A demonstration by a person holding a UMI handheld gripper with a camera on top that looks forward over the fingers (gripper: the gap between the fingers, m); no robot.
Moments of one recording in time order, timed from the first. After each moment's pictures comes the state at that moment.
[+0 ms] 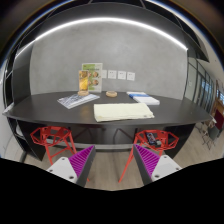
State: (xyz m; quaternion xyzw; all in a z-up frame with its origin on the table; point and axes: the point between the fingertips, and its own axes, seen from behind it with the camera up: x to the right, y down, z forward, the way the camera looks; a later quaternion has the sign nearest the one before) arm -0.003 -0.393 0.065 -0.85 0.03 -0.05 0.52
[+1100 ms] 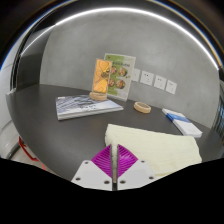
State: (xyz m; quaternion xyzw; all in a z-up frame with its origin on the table) arm -0.051 -0.062 -0.008 -0.83 -0.13 -0.02 0.54
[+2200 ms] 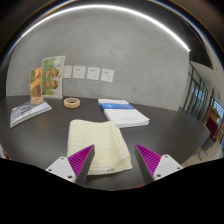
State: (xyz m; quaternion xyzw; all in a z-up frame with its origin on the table) arm 0.233 -0.093 0.051 -0.84 0.04 -0.13 0.52
